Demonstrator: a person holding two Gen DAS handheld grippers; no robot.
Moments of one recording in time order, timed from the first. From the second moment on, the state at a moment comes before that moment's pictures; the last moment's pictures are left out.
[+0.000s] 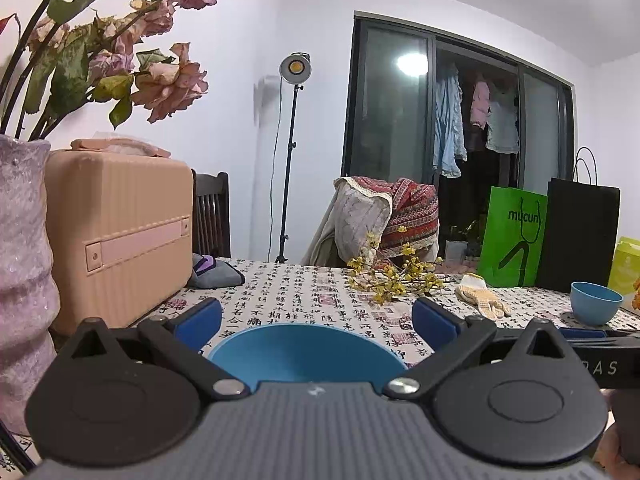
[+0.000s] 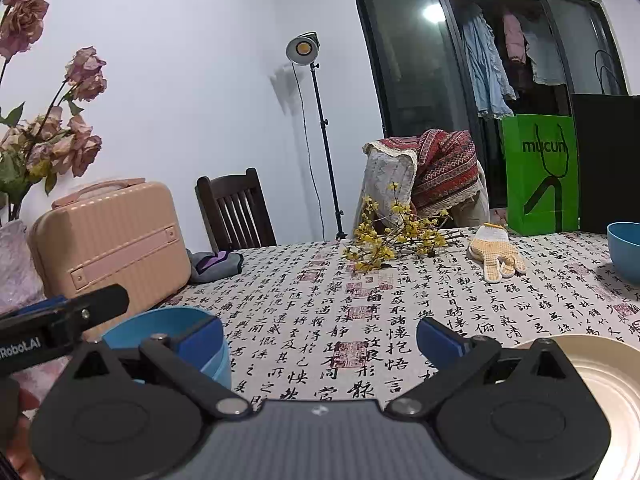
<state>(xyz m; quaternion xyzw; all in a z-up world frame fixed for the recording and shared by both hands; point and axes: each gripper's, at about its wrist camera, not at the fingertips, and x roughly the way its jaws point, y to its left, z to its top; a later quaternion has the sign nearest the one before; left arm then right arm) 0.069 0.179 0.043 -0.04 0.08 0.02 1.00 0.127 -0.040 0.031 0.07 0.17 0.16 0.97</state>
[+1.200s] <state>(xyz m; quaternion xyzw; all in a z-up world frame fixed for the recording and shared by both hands) 0.057 0.124 0.053 -0.03 0.08 -0.03 1.00 0.099 -0.102 0.038 0.10 0.15 0.13 0.97</state>
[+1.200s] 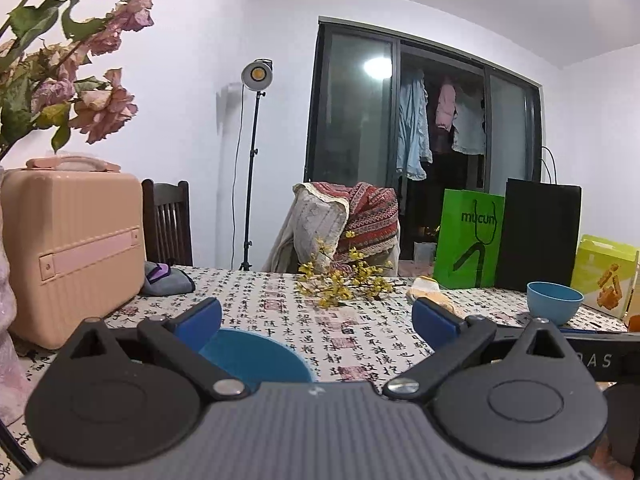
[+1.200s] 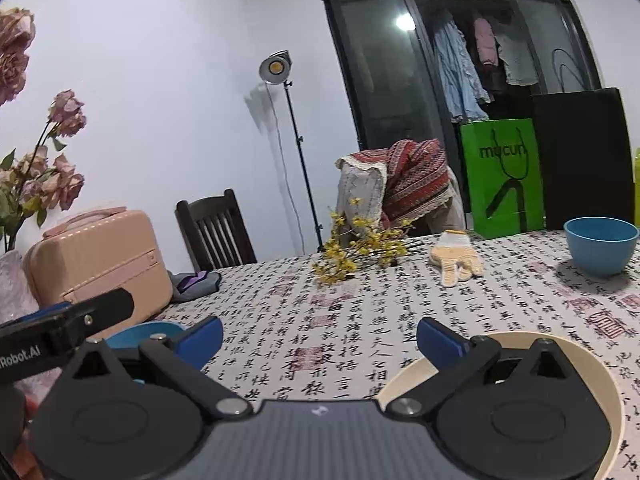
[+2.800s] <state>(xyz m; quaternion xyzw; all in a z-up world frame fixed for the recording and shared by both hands) 0.118 0.026 0.078 0.01 0.14 -0.03 0.99 0.151 -0.226 0.051 0.13 0.20 0.05 0.97</state>
